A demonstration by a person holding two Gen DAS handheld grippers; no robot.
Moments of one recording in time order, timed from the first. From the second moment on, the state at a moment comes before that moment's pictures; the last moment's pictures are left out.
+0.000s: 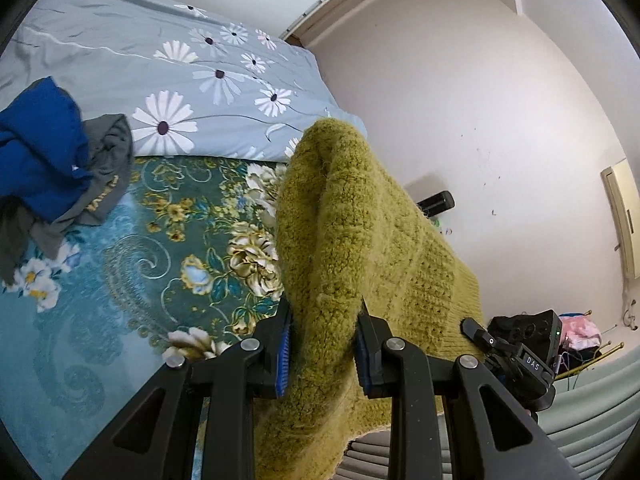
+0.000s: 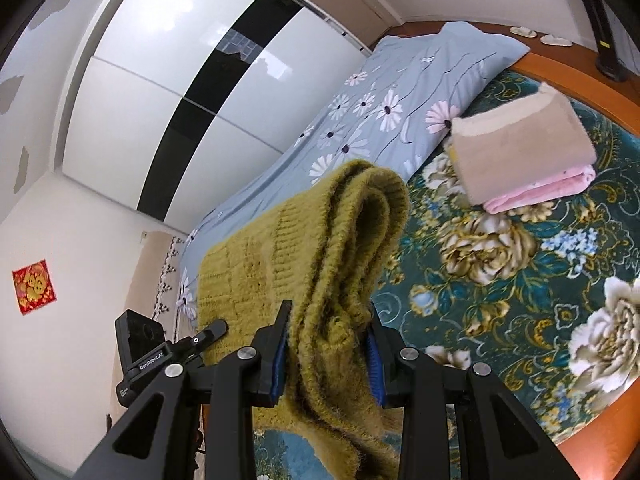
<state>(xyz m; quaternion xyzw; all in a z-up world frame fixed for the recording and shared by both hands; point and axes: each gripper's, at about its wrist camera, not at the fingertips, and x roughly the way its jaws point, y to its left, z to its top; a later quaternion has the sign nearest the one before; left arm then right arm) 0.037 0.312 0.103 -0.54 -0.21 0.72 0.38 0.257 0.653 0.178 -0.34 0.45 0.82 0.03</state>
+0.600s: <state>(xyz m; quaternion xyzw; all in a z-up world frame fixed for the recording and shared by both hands) -0.010 0.559 0.026 -0.60 -0.19 0.72 0.29 0.205 0.923 0.090 -0.42 0.48 0.77 0.00</state>
